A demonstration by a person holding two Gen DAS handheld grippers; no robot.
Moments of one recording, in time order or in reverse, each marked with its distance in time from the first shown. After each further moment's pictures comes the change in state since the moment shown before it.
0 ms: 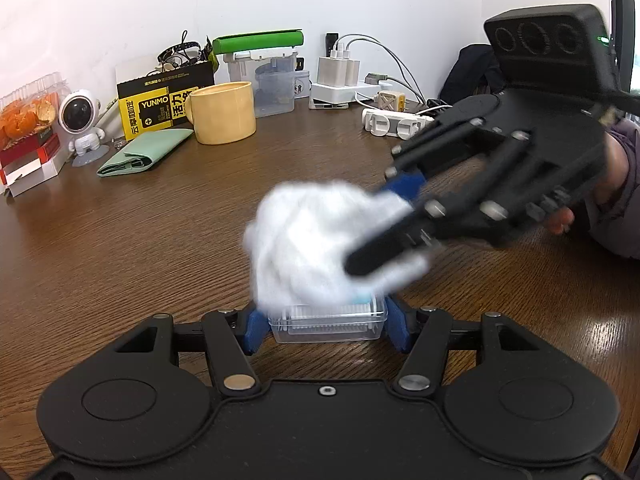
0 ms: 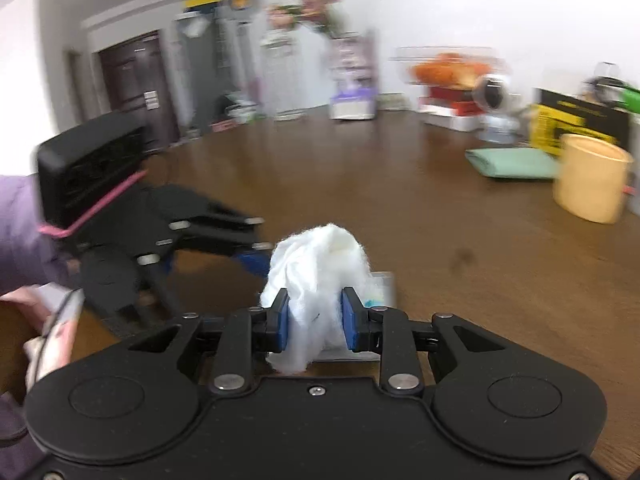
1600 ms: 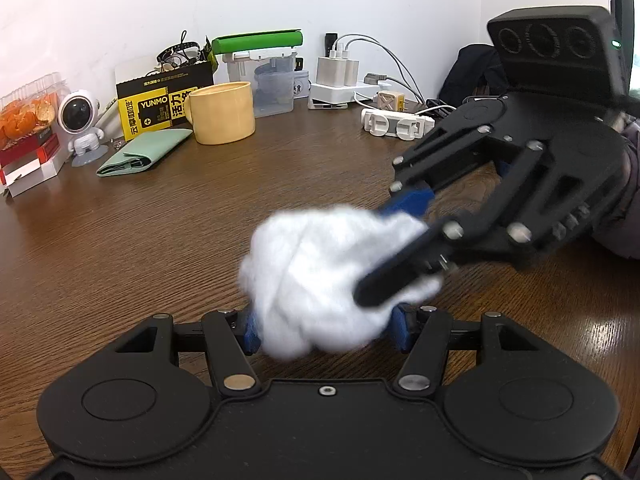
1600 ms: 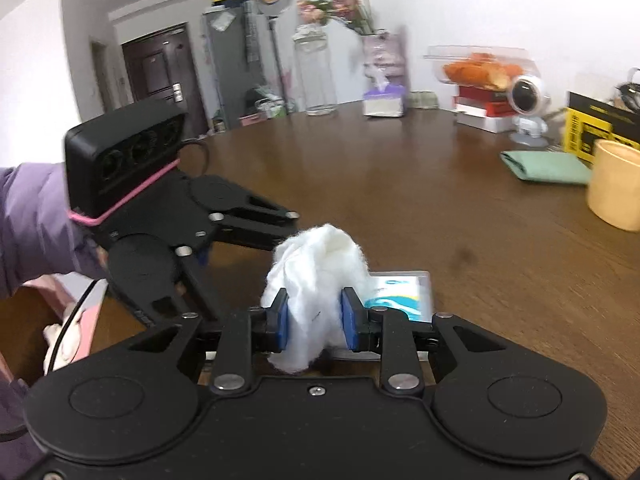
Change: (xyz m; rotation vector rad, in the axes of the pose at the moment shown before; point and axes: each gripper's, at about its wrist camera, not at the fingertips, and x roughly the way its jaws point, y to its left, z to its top) left arm -0.002 0.000 0.001 -0.001 0.000 -0.004; right arm 0.001 0.002 0.000 0.001 0.008 0.010
